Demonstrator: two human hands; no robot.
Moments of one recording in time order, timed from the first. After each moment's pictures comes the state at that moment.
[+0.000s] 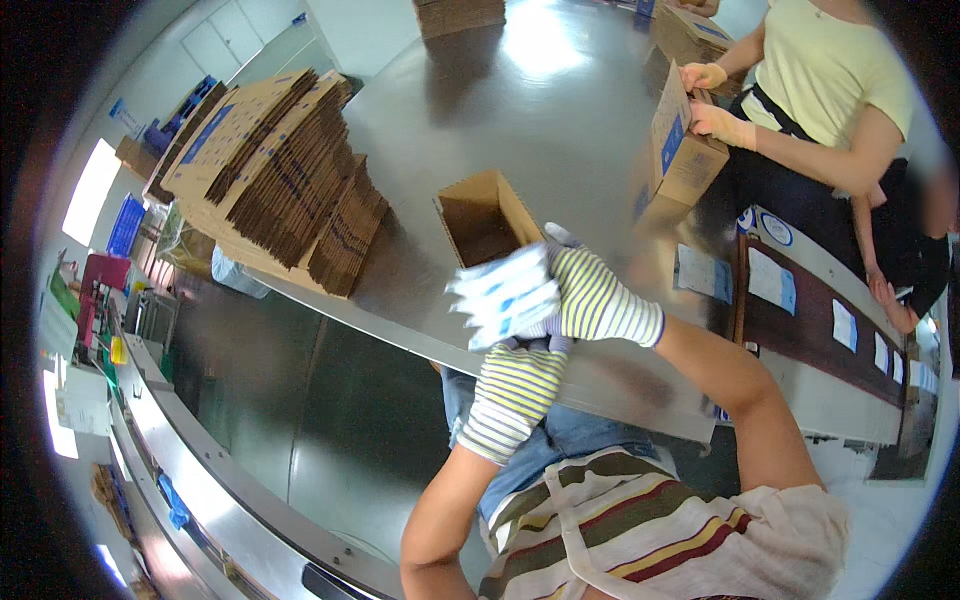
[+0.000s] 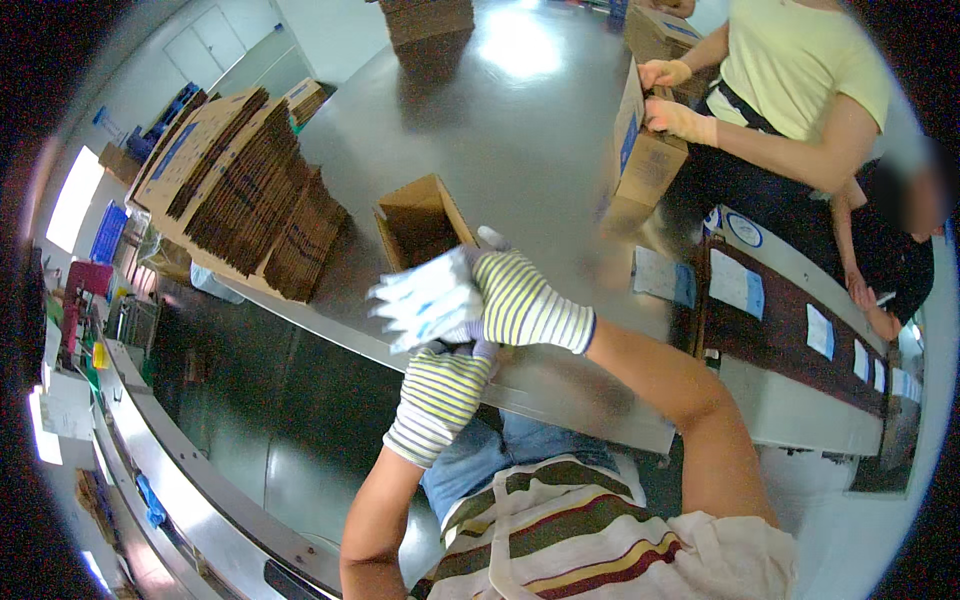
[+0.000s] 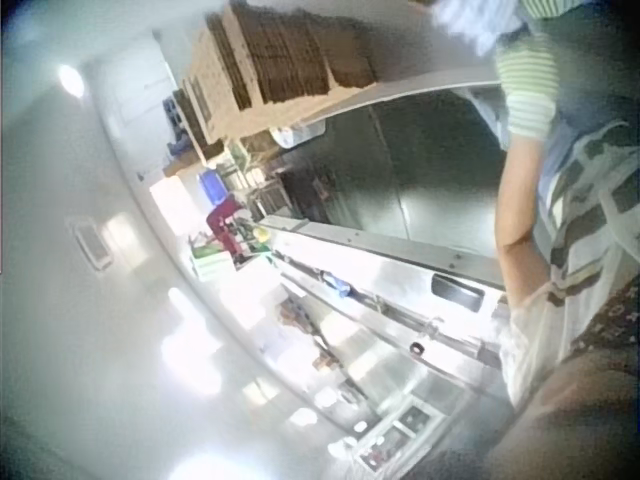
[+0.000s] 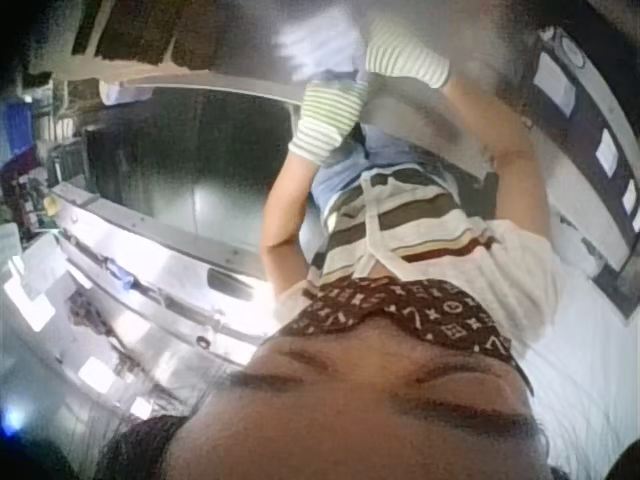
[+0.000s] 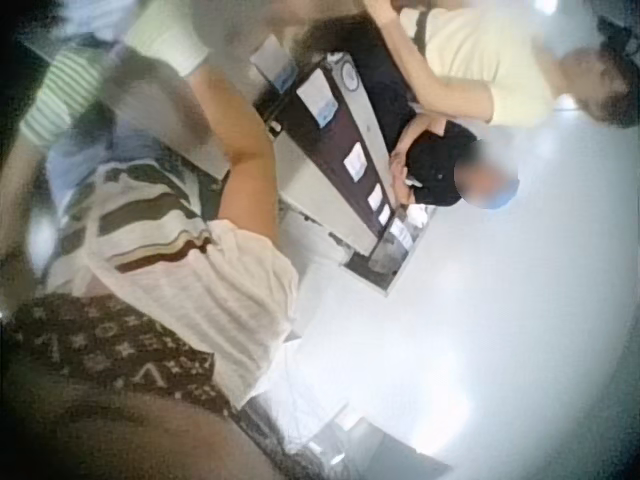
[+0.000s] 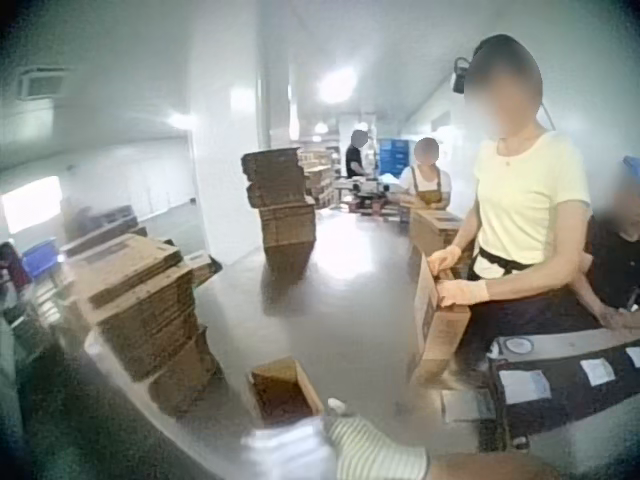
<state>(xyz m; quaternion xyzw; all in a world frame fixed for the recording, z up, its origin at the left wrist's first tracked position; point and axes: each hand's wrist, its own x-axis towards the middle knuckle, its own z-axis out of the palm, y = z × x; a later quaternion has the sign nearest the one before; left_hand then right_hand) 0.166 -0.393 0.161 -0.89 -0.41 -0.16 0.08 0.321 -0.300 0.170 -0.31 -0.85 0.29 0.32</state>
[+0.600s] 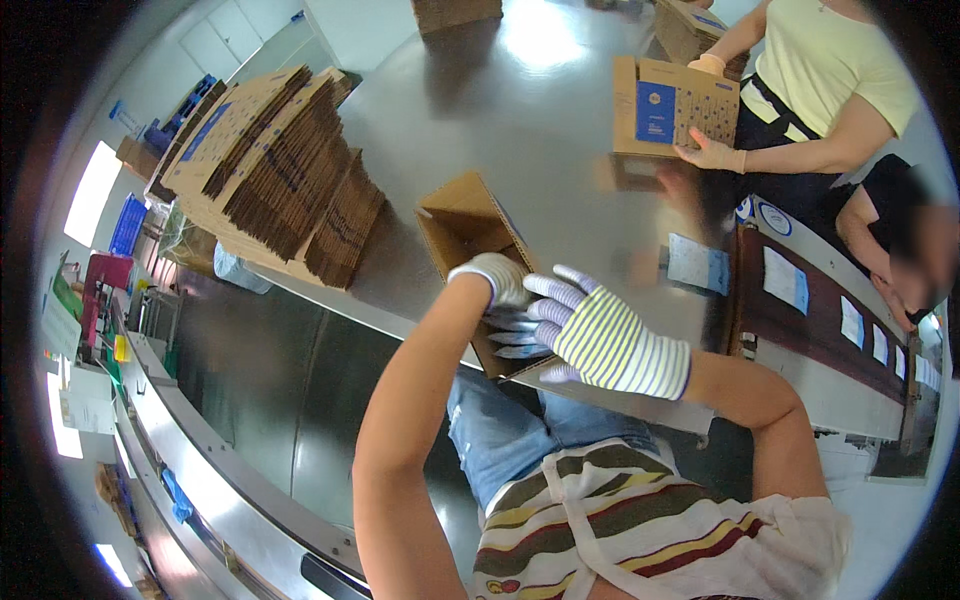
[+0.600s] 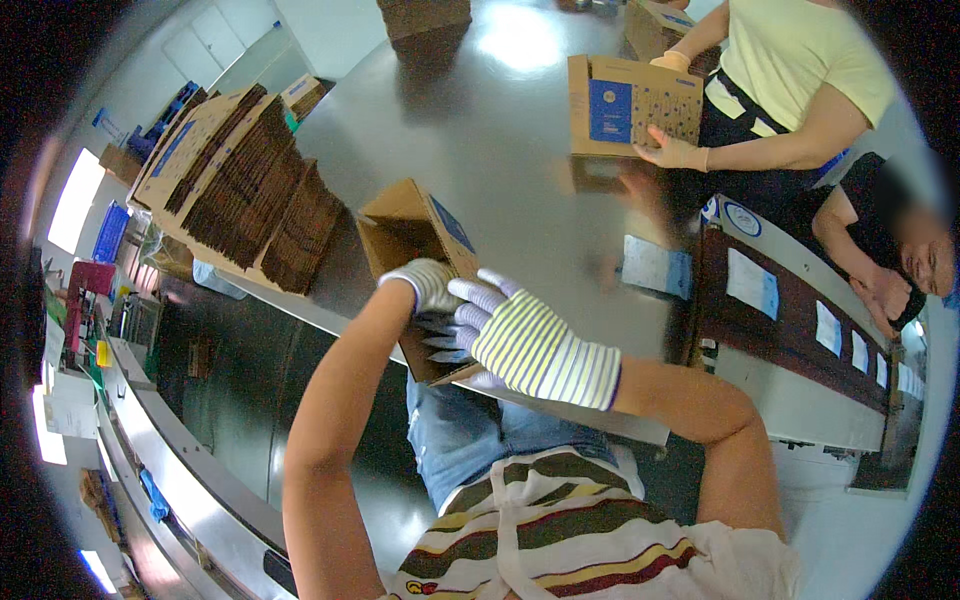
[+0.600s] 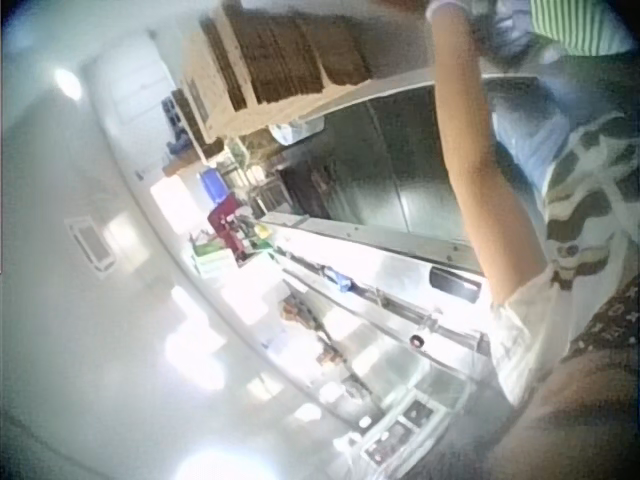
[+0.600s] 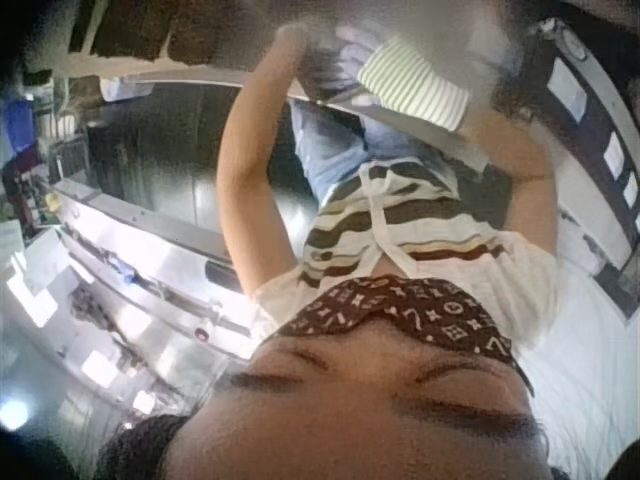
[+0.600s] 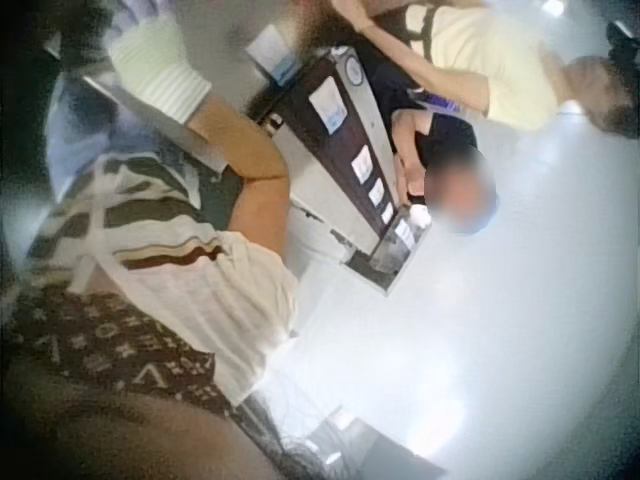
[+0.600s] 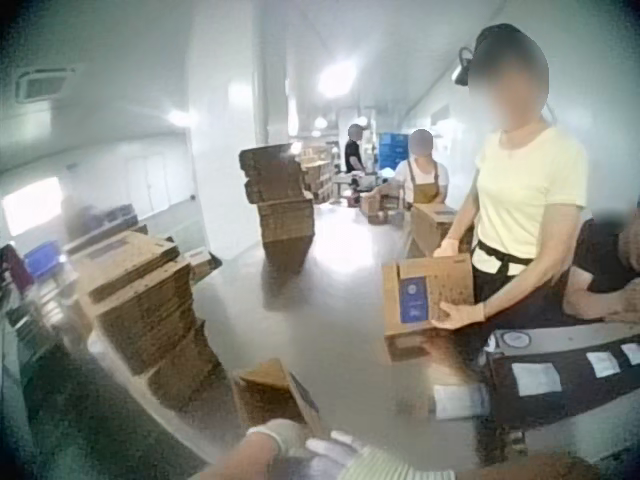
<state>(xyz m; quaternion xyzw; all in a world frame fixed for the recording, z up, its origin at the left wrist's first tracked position) 0.176 -0.261 0.175 -0.82 -0.44 0.28 -0.24 0.338 -0.366 0.190 -0.27 -0.96 -0.01 0.09</state>
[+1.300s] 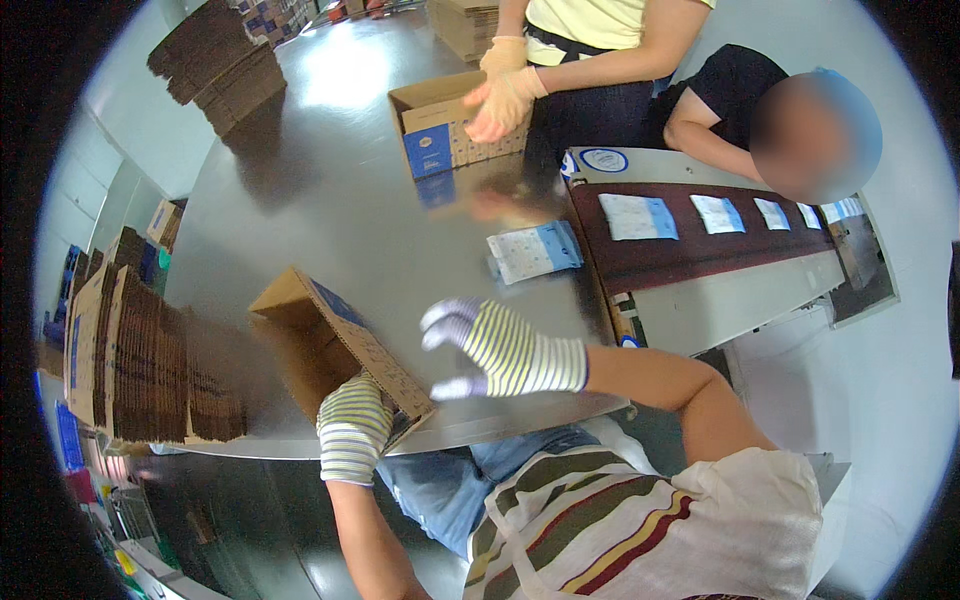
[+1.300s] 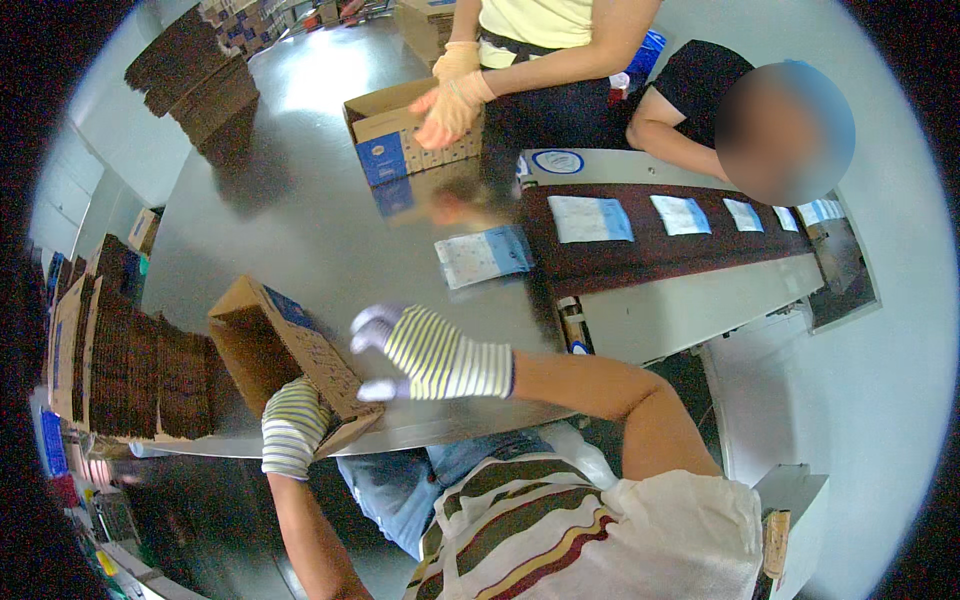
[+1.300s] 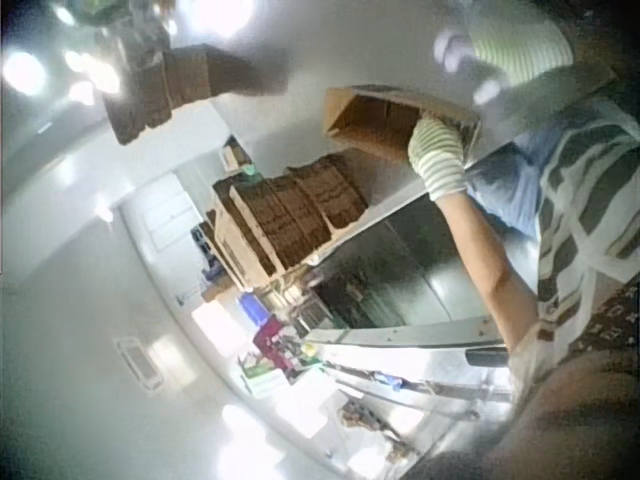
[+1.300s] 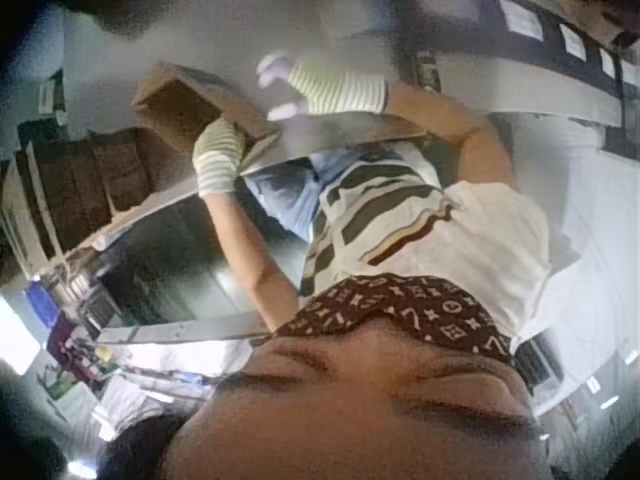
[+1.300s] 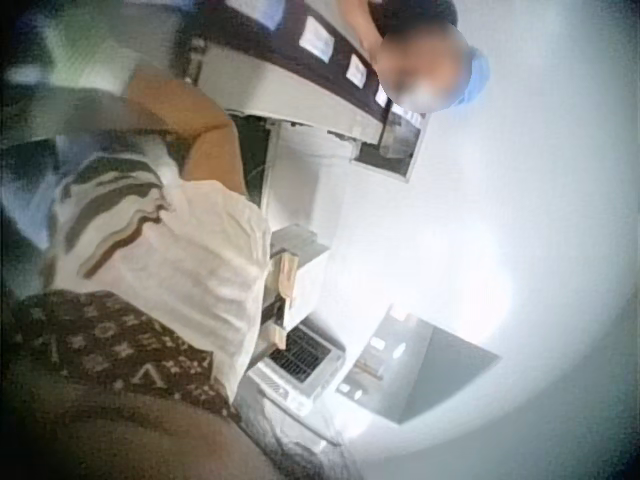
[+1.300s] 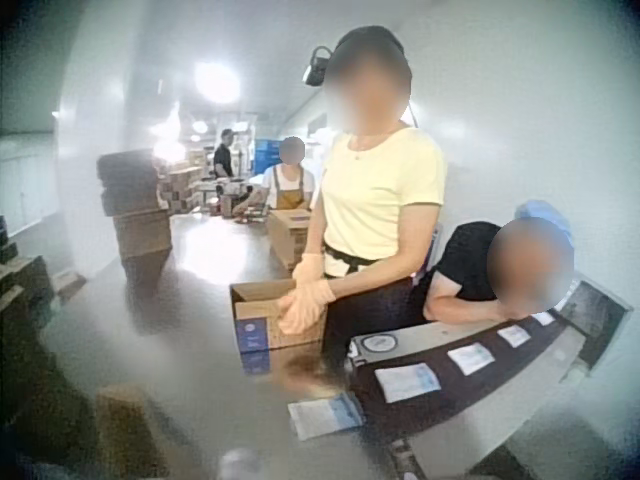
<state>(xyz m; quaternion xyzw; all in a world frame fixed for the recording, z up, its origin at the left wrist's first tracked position) 0.187 -0.333 0.181 -0.86 -0.49 0.09 -0.08 0.413 -0.373 0.162 -0.41 -0.81 0.13 0.40</state>
